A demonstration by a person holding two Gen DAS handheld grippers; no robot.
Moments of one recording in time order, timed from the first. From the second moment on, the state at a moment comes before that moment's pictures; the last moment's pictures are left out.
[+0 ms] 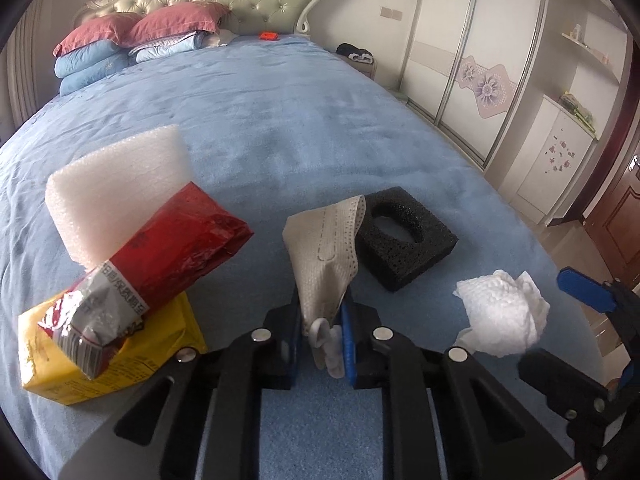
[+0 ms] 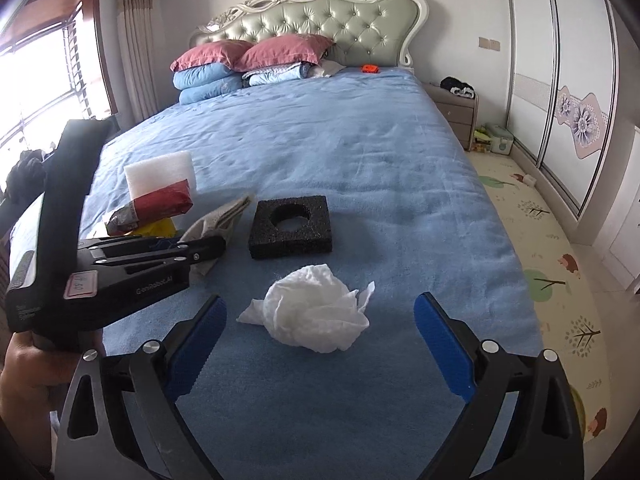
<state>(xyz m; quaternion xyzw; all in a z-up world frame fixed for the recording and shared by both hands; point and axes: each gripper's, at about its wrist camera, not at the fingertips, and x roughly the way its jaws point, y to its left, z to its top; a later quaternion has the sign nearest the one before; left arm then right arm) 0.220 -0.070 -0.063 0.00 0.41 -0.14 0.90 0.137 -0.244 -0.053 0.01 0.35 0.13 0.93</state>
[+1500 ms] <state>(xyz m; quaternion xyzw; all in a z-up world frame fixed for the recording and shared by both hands) 0.112 -0.446 -0.099 0.18 0.46 -0.45 0.74 -0.023 -0.545 -0.078 0.12 0.36 -0.11 0.92</state>
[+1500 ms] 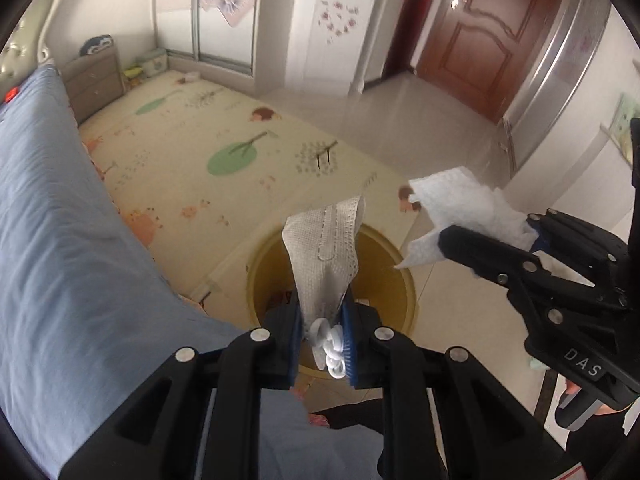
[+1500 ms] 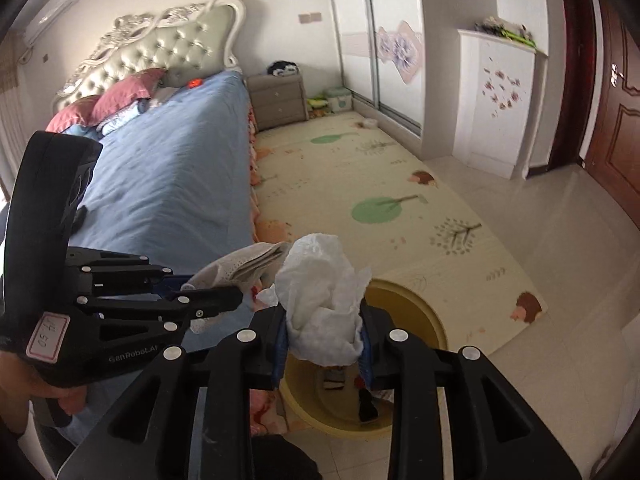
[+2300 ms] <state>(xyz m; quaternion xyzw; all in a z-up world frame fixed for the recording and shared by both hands) 0.154 -0.513 -0.151 0.19 0.55 -0.41 0.70 -0.018 -0.605 -0.157 0.19 0.42 -0.15 0.87</state>
